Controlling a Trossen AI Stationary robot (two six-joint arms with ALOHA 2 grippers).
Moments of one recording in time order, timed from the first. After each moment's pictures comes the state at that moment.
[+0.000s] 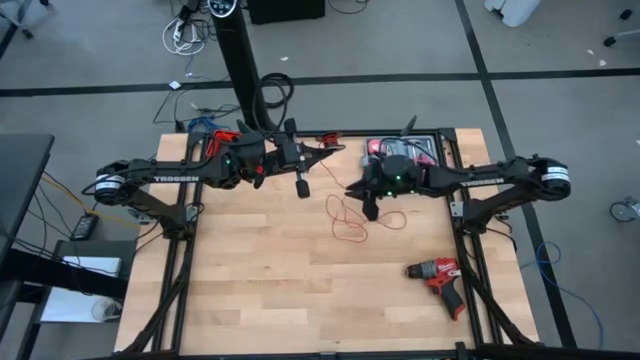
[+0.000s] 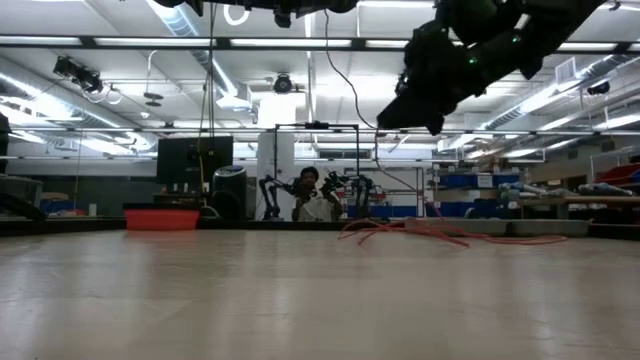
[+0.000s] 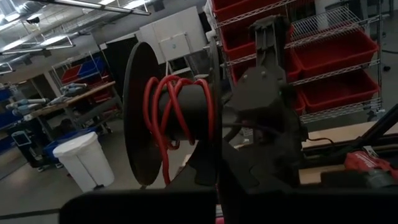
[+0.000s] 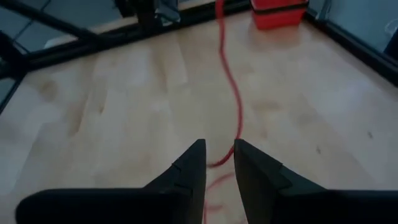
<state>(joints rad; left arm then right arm) 0.19 1.39 1.06 0.40 -0.03 0.31 -0.20 1.28 0.67 0.15 -0.08 0.15</state>
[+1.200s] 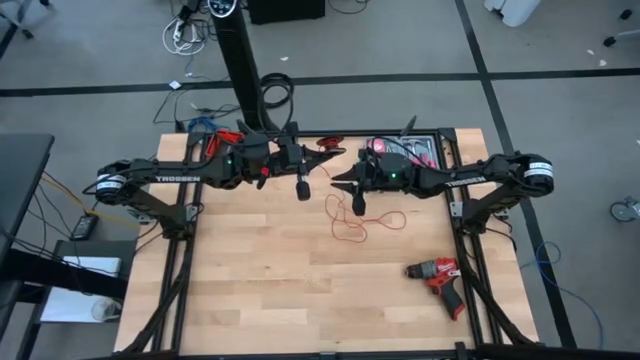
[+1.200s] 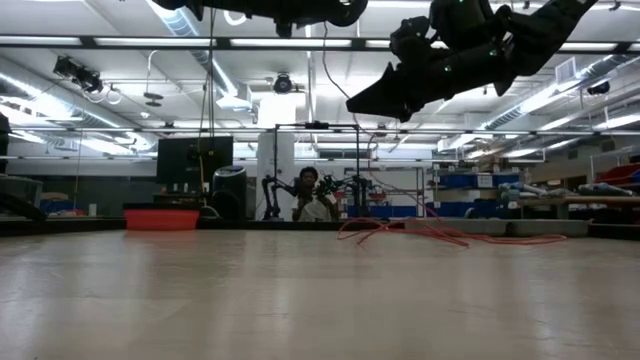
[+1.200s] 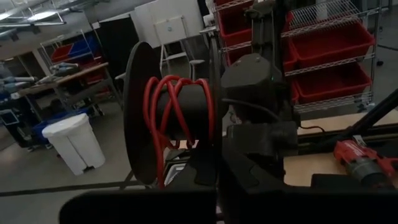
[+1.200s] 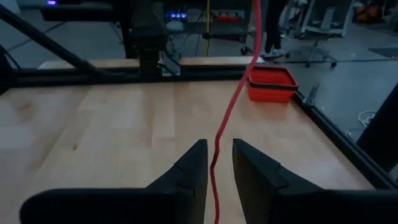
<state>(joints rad) 0.19 1.40 1.06 0.34 -0.03 0.26 -0.22 1.42 0.67 0.54 -0.07 -0.06</state>
